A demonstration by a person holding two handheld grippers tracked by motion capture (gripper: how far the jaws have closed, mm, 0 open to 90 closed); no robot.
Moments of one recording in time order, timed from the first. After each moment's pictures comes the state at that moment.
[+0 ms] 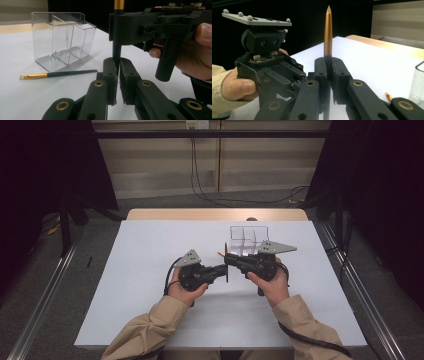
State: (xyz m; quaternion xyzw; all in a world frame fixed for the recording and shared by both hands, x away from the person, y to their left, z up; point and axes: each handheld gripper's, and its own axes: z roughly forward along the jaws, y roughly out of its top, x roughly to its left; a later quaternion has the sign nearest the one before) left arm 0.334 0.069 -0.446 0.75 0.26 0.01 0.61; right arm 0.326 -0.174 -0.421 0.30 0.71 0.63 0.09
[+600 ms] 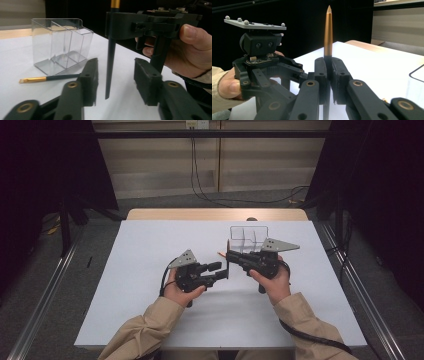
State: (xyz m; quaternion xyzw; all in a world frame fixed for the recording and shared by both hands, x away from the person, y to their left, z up) left arm 0.331 0.078 -0.444 0.73 0.25 0.00 0.63; right arm 0.330 -0.181 -0.418 0.29 0.70 0.65 0.10
